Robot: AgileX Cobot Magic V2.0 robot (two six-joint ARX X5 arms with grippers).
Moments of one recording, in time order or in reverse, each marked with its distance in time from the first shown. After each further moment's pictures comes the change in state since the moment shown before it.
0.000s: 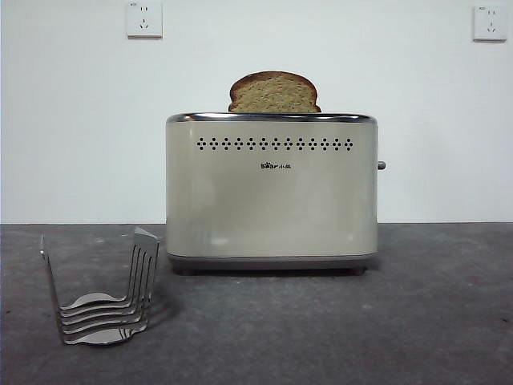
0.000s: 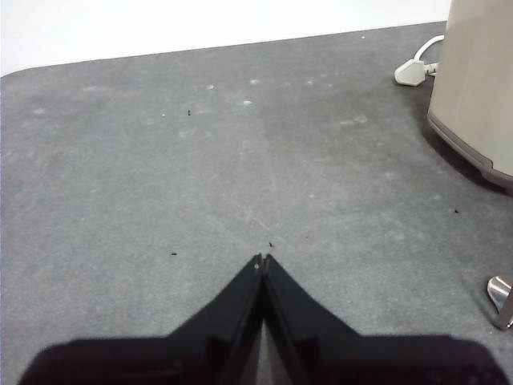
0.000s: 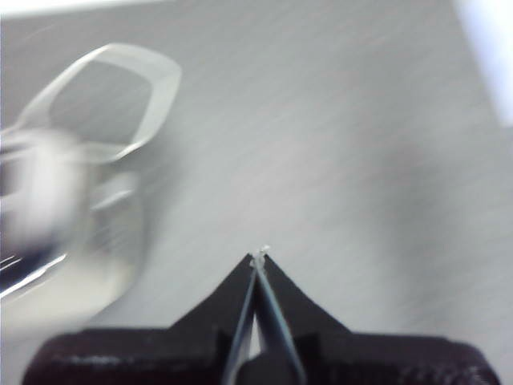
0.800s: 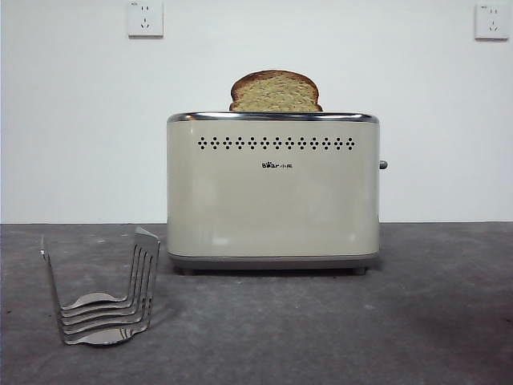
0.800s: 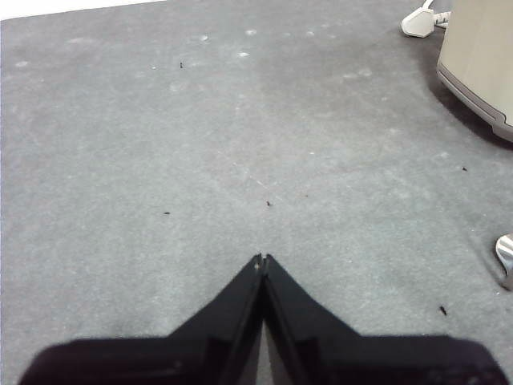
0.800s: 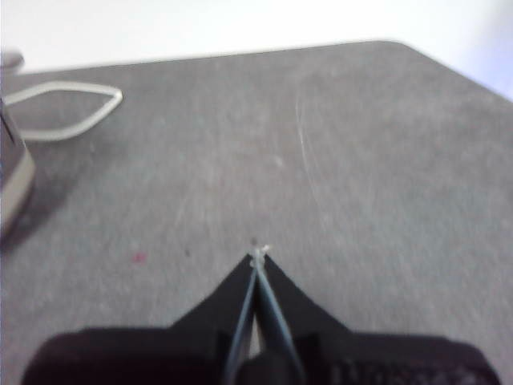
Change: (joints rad) left arm 0.000 0.093 0.000 0.000 0.000 0.000; right arm -0.072 -1.250 -1.782 1.051 -0.004 -0.028
